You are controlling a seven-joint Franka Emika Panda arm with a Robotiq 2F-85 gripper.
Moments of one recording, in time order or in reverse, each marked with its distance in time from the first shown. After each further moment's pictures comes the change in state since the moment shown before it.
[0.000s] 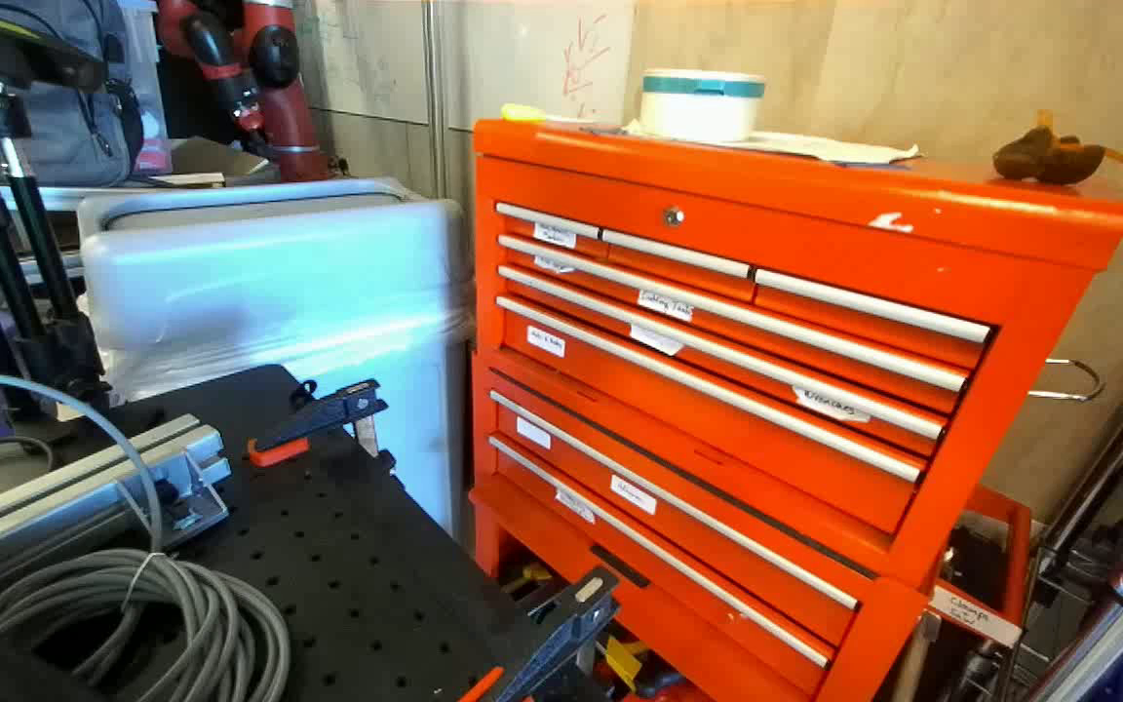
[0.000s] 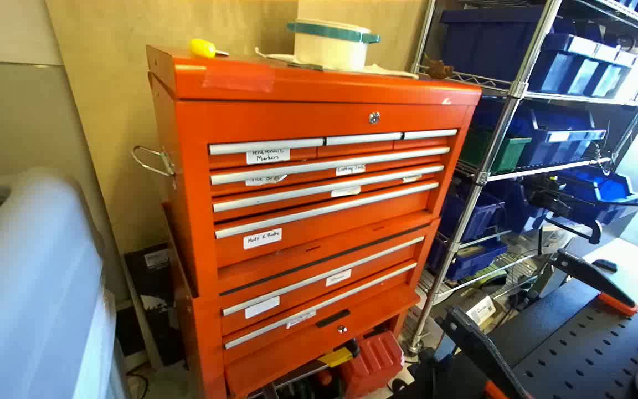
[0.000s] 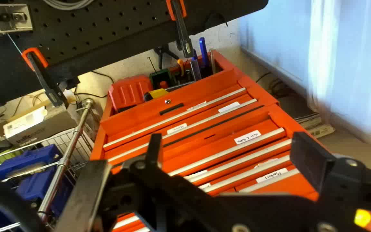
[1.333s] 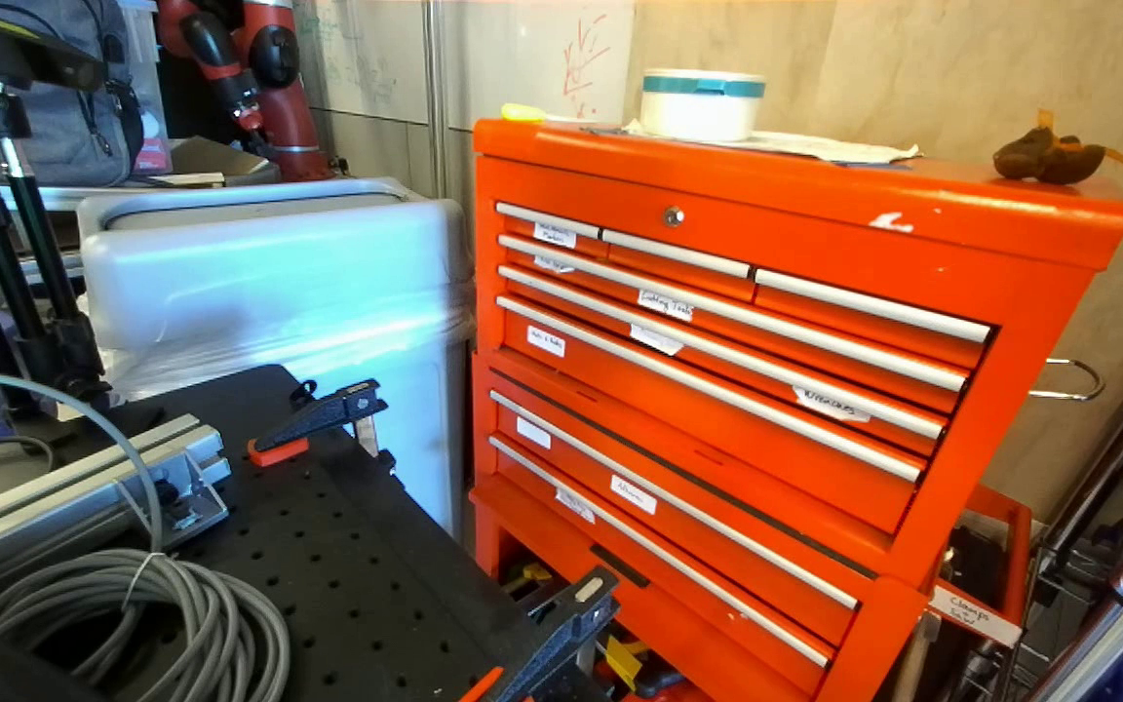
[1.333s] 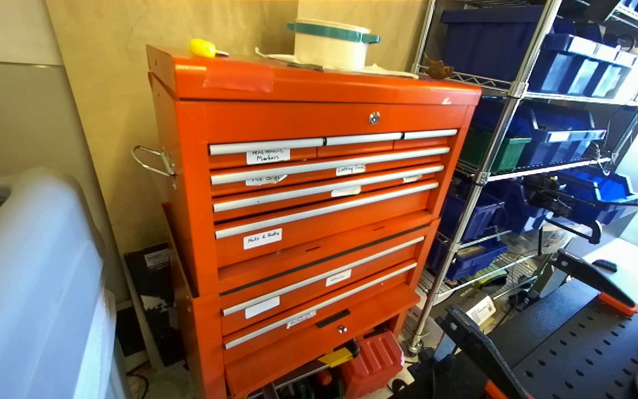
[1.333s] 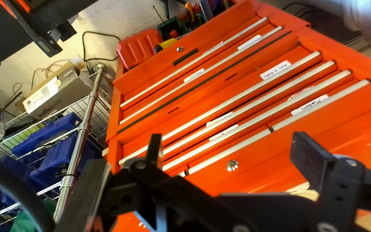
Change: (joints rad) arm -0.148 0.236 0.059 0.056 -0.085 0.305 0.123
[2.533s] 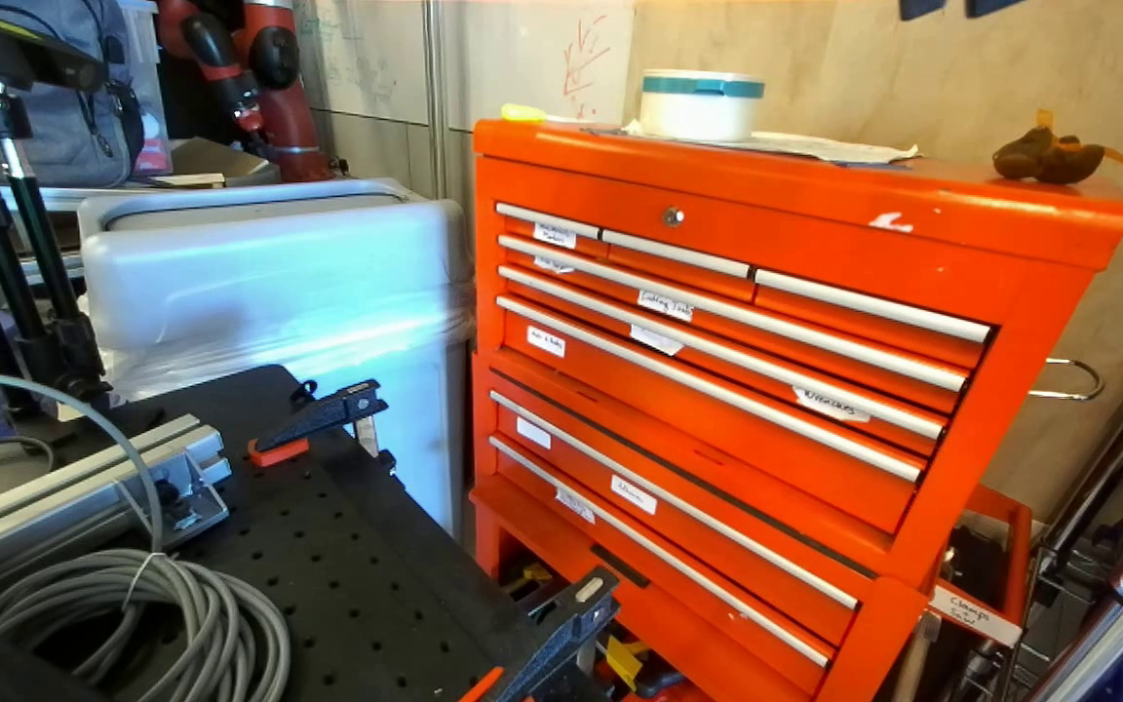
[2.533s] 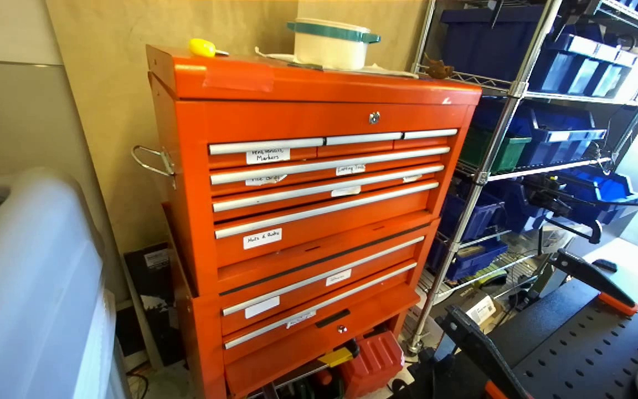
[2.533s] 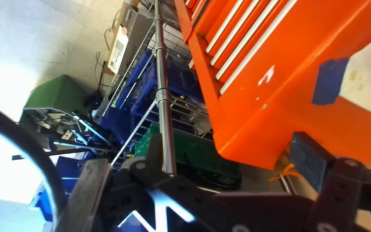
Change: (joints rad) arm -0.252 0.523 -0.139 0.439 -0.576 0.081 0.604
